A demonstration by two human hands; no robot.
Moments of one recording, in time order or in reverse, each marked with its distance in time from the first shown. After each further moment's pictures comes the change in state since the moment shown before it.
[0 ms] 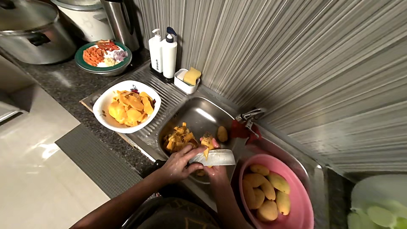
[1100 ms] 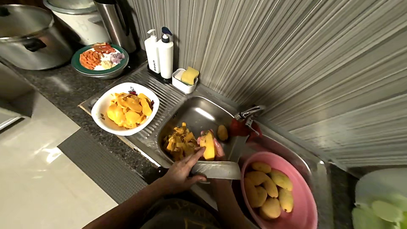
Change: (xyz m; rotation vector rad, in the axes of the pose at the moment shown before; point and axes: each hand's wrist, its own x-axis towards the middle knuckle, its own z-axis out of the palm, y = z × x) left_hand -0.013 0.017 0.010 -0.095 -0.080 -0.013; right_hand 0.017 -0.008 -0.013 -0.282 -0.081 -0.048
